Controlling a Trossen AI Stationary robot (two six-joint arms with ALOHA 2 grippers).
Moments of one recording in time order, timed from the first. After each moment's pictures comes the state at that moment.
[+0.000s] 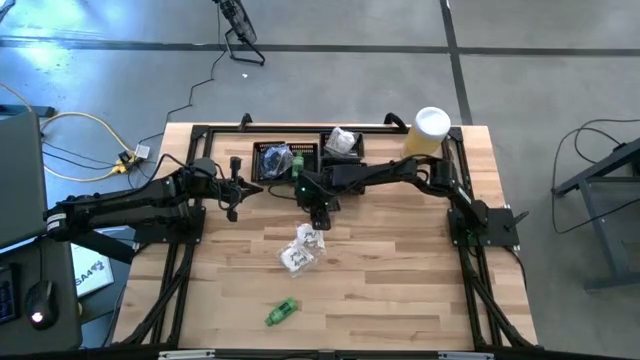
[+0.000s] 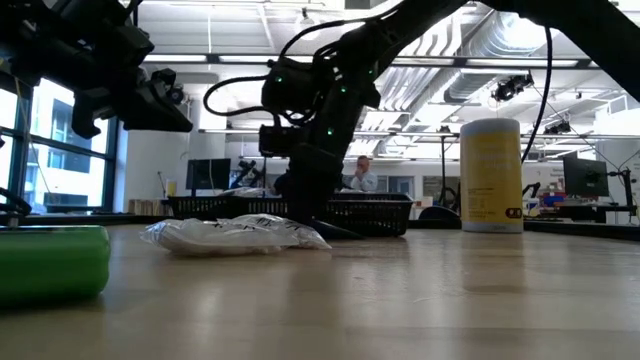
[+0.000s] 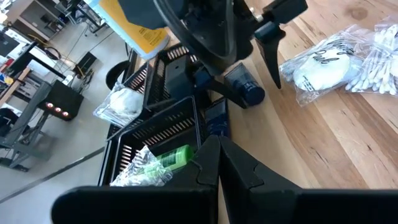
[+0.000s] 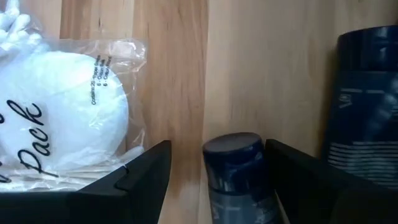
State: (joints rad) left arm 0.39 0.54 0.30 -0.11 0.16 0.73; right arm -0.15 2.23 1.65 -0.58 -0.13 -0.15
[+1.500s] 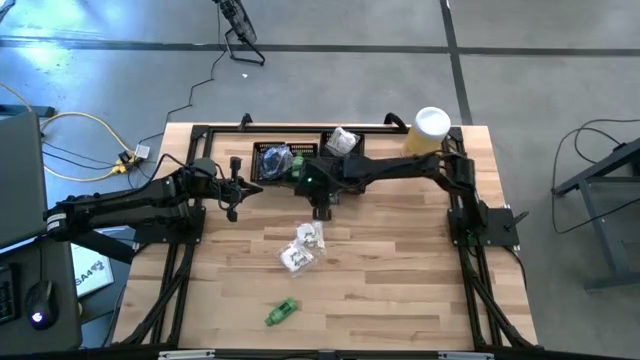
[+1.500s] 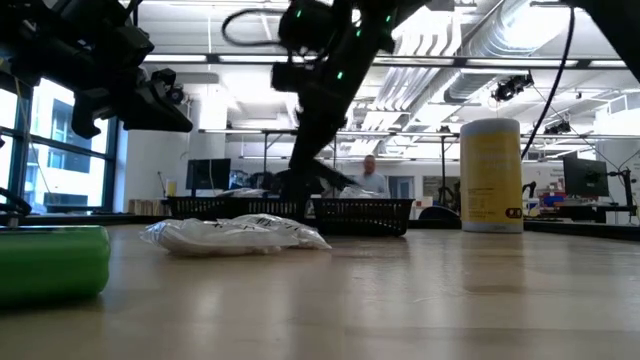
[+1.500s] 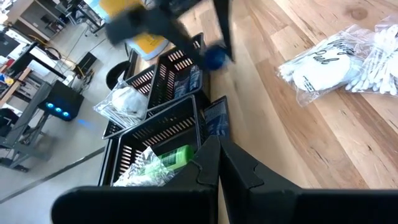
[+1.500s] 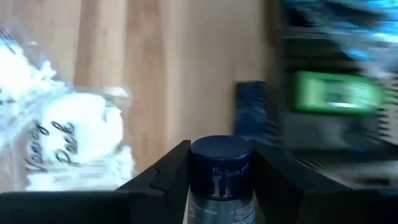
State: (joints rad) left arm 0.39 0.54 0.30 -0.11 0.16 0.73; right arm -0.14 2.05 1.66 -0.63 0.02 -0.15
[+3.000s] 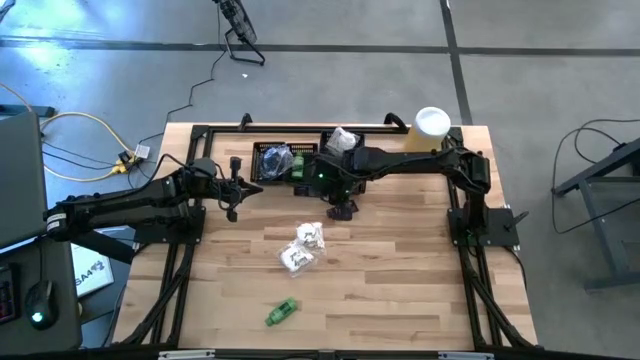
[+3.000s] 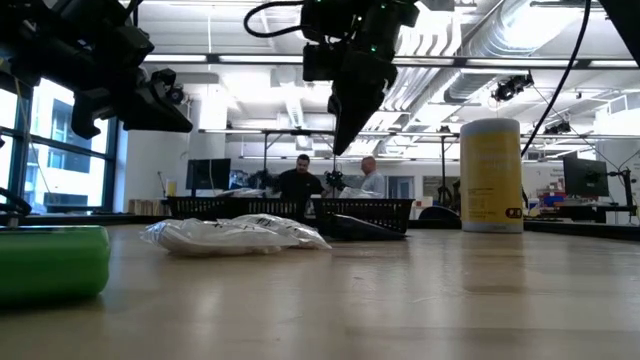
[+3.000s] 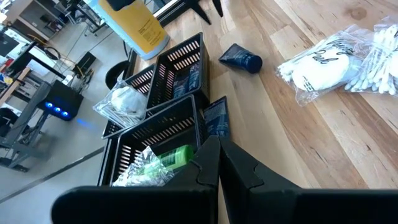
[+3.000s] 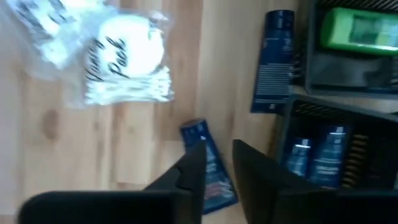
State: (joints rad) left arm 0.39 0.54 0.30 -0.11 0.16 0.73; right arm -0.14 1.94 1.65 -0.91 -0.06 -0.19
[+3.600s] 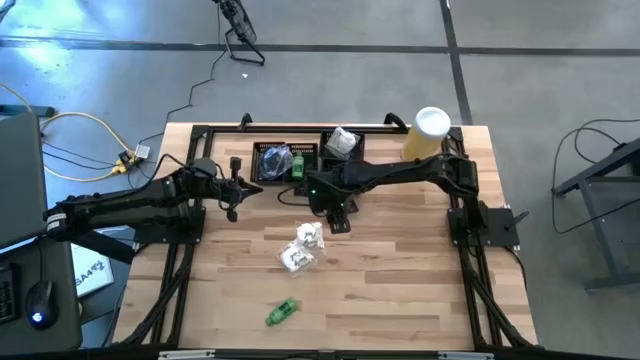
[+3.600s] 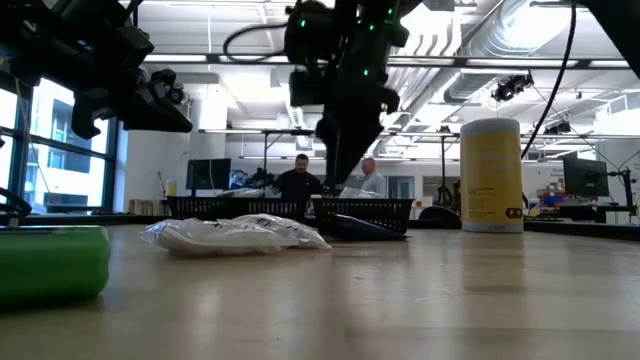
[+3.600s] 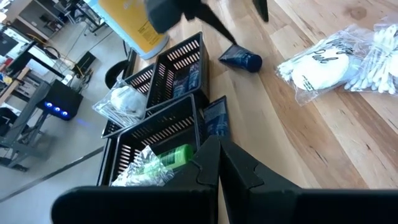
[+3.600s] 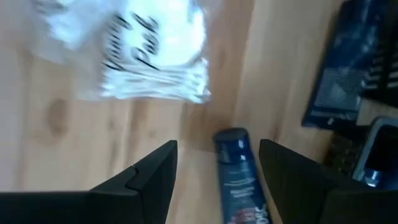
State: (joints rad) left arm 0.39 0.54 0.30 -0.12 0.16 0.73; right arm -0.10 2.04 1.65 -0.88 -0.09 -0.23
